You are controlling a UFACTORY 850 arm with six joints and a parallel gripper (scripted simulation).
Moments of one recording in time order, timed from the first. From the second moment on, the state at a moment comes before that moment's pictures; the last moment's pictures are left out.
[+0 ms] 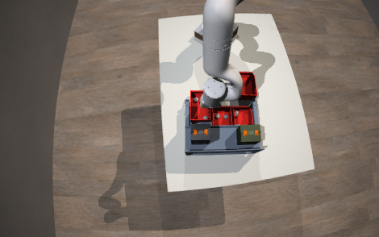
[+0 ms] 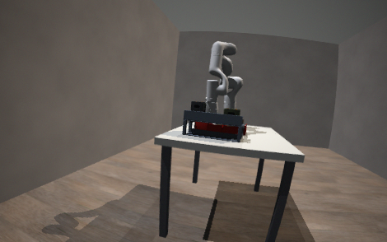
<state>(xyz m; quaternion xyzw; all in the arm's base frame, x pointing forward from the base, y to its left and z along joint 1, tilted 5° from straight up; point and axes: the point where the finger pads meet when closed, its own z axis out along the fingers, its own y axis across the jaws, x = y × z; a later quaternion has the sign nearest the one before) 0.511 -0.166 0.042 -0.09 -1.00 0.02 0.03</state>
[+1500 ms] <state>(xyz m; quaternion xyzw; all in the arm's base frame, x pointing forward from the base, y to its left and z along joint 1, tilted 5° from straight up) 0.521 -0.168 0.042 -0.09 -1.00 0.02 0.03</state>
